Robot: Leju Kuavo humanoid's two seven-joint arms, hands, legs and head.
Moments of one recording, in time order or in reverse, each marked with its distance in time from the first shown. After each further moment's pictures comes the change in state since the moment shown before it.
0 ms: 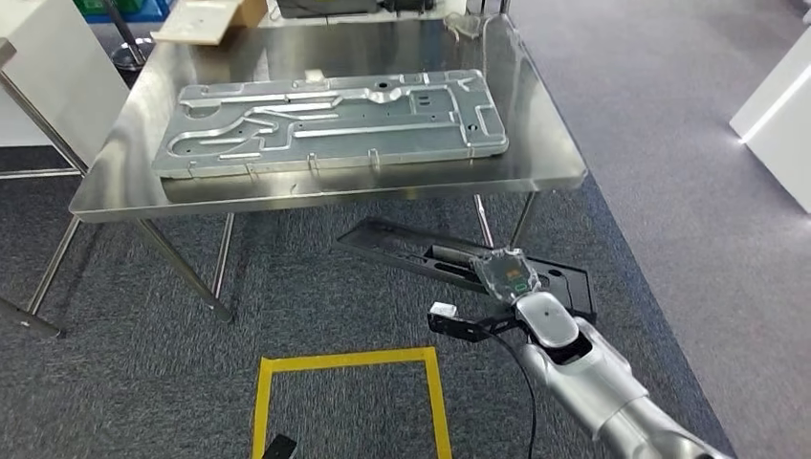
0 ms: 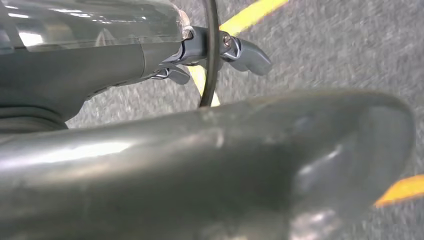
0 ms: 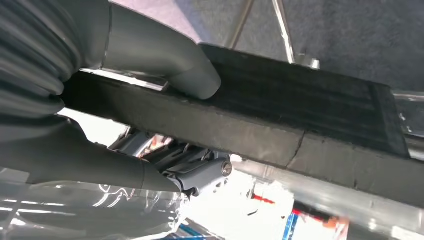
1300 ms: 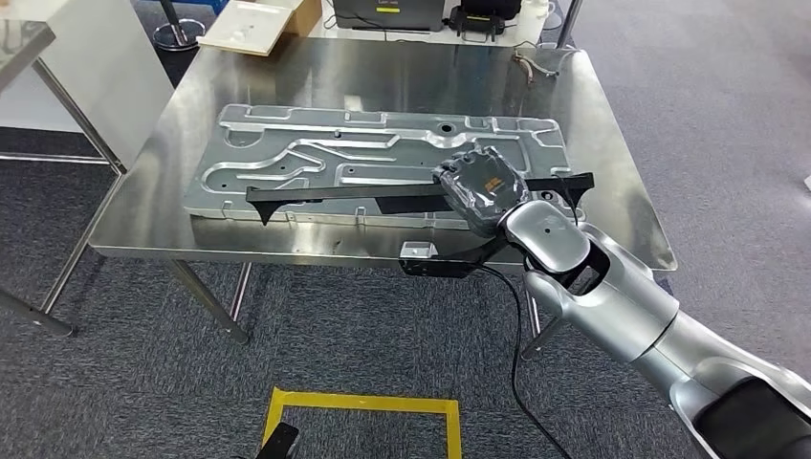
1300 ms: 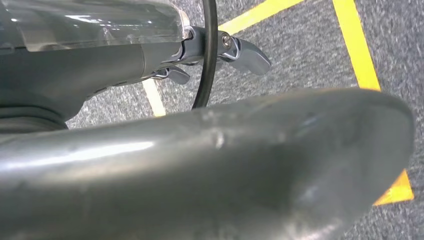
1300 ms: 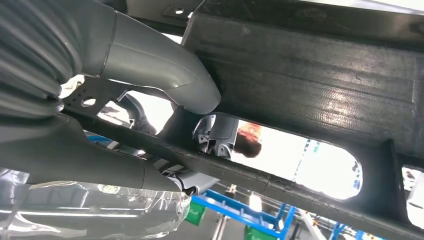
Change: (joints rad) left arm -0.020 -0.011 -0.075 0.002 0.070 -0.008 -0.034; right arm -0.370 -0.137 0.260 -0.334 -0.154 0.130 0.042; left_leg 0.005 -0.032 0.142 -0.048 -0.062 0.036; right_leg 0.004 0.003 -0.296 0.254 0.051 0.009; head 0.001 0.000
